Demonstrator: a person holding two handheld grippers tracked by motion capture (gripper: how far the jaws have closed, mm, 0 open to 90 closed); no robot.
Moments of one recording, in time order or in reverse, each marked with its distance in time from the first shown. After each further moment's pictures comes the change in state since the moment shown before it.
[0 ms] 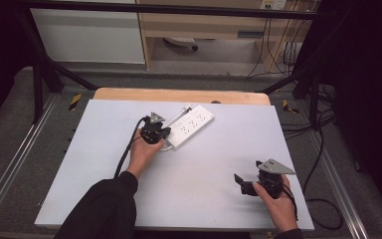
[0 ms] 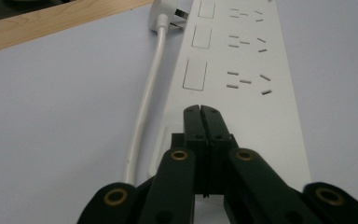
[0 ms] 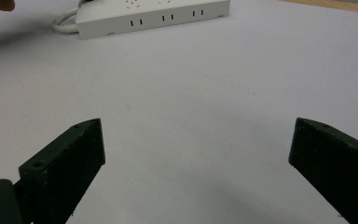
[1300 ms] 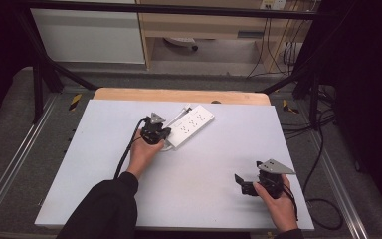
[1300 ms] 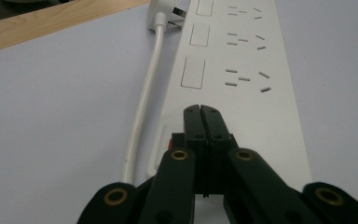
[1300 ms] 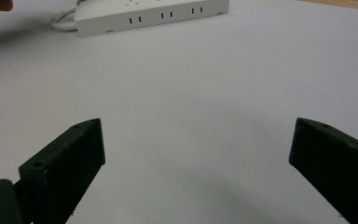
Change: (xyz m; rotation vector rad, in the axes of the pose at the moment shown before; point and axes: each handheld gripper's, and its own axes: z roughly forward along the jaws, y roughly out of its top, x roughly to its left) left arm -0.001 -0.001 0.001 0.000 -0.002 0.013; right arm -0.001 -0.001 0.000 0.008 -0.001 0.002
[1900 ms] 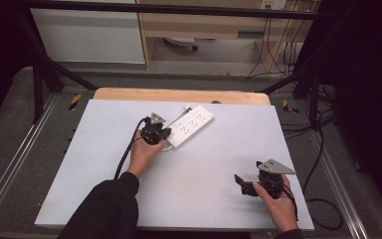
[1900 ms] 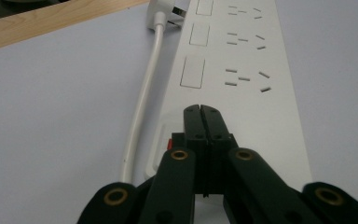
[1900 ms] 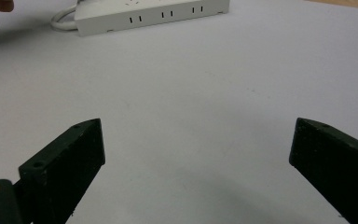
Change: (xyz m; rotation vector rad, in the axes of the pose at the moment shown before) left arm 0.000 -0.001 0.001 -0.003 -0.002 -0.007; right arm 0.000 0.000 0.000 0.001 0.002 0.001
